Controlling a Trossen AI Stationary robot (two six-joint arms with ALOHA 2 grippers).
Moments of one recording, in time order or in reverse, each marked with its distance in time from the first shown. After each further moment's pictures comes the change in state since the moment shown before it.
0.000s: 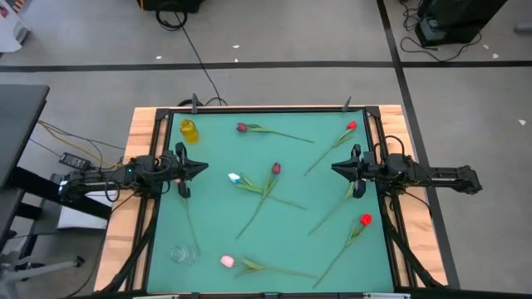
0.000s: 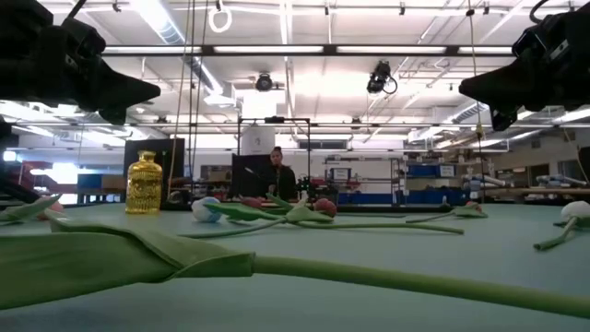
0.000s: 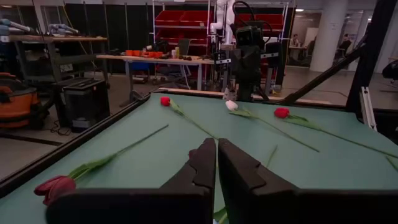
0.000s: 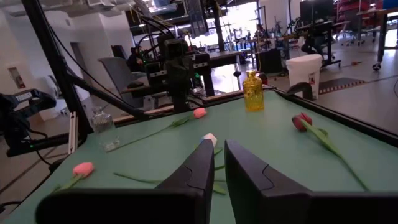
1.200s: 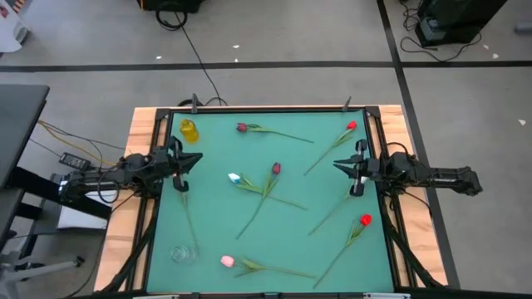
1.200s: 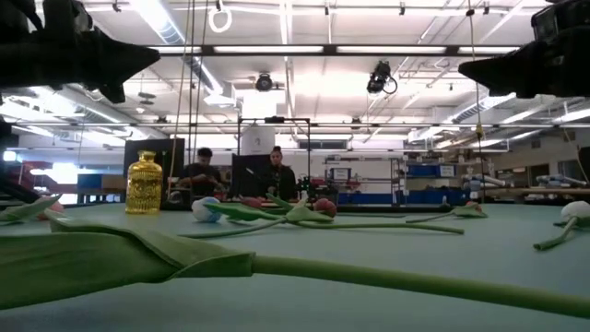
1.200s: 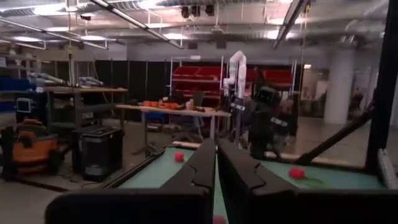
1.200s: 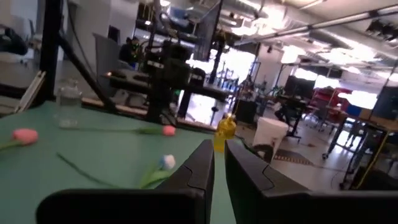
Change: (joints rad) left arm 0.001 0.000 0.000 0.251 -0.073 0.002; right arm -0.020 0.000 0.000 0.122 -0.014 -0.482
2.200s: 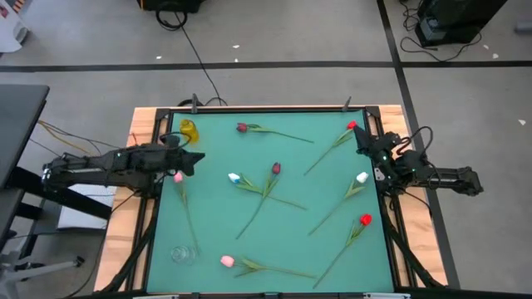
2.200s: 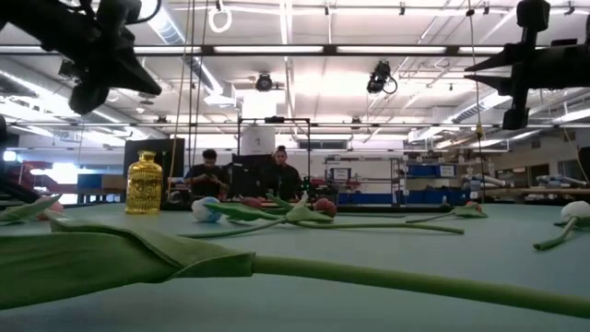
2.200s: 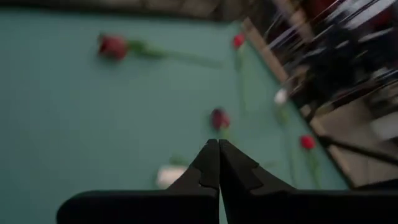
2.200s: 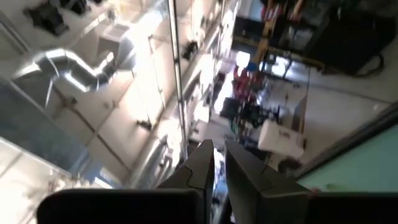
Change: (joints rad) left arm -0.001 0.467 0.523 -0.832 -0.107 -0.931; right arm -0.005 0.011 0.000 0.236 0.660 1.328
